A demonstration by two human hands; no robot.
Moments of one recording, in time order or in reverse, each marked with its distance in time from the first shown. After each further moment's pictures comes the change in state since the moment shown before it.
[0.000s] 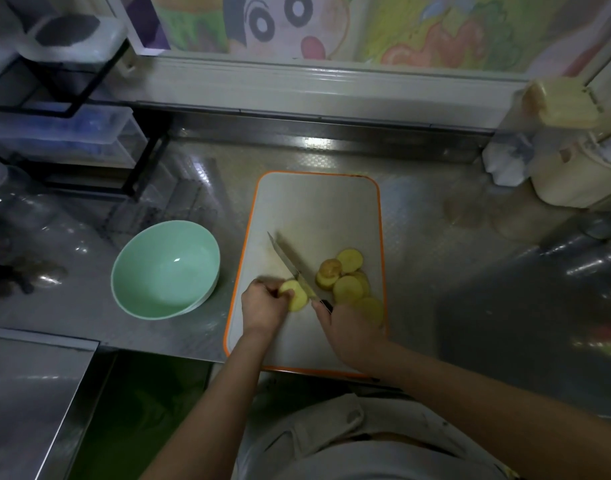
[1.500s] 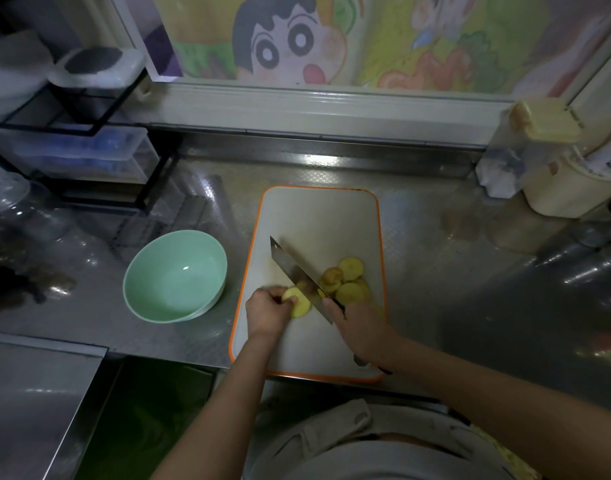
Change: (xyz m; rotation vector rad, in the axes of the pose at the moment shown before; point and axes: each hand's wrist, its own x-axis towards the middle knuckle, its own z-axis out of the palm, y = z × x) left_hand -0.002 0.000 -0.002 -0.022 -0.013 0.002; right_hand 0.018 0.029 0.010 0.057 0.230 -0.219
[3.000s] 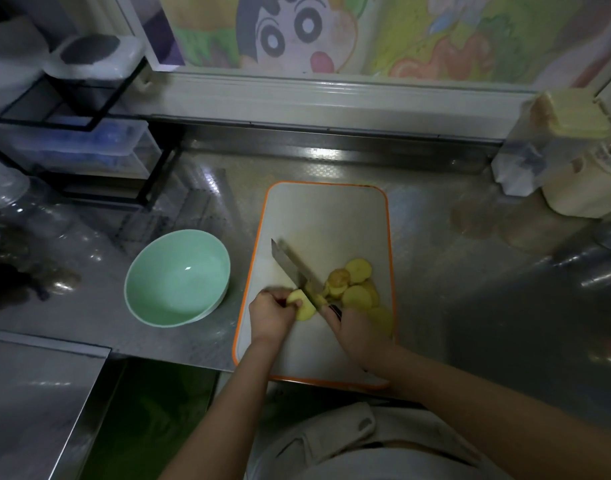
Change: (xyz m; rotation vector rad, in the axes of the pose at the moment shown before) left_hand 0.002 -0.001 0.001 -0.023 0.010 0.006; right_hand 0.018 0.003 0.018 0.090 -0.182 0.063
